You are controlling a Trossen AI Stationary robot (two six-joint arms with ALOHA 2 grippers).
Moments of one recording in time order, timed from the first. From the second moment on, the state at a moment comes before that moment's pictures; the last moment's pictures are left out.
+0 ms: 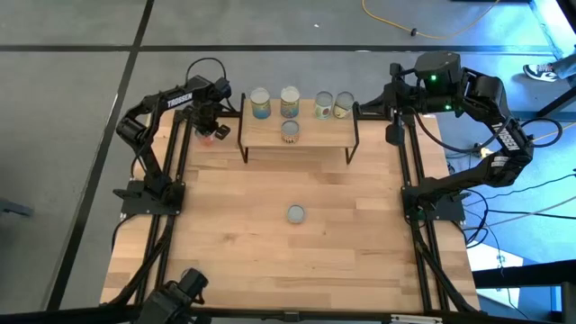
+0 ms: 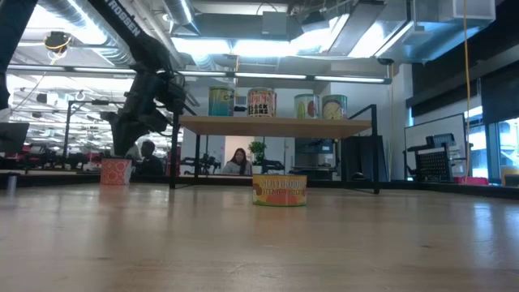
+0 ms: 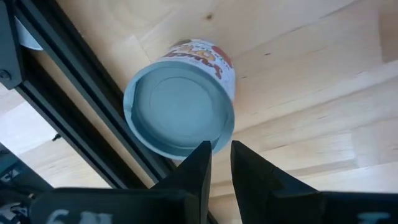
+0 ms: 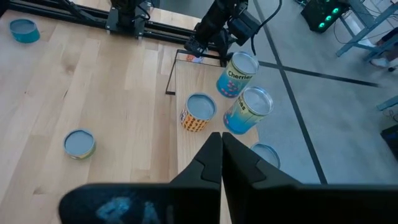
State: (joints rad) left arm 1.03 1.75 1.24 -1.20 -0.12 -0.10; right arm -0.42 1.30 1.94 -1.22 -0.11 -0.45
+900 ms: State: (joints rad) left arm 1.03 1.75 1.15 -1.14 -0.22 -0.12; right arm -0.42 1.30 1.94 -1.22 -0.07 -0.45
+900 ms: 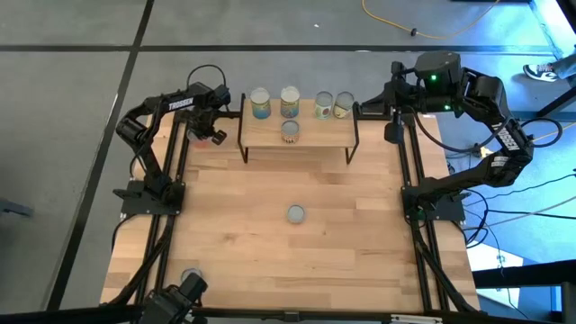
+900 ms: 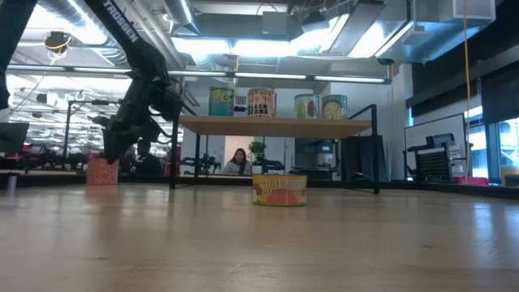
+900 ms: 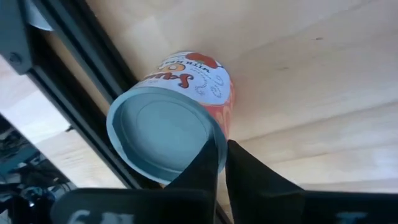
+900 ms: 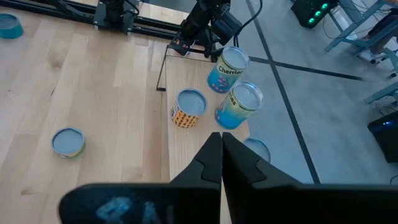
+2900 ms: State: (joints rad) left arm 0.30 1.72 1.99 -1.47 -0.23 0.01; right arm -0.42 1.30 1.94 -1.22 -0.07 -0.45
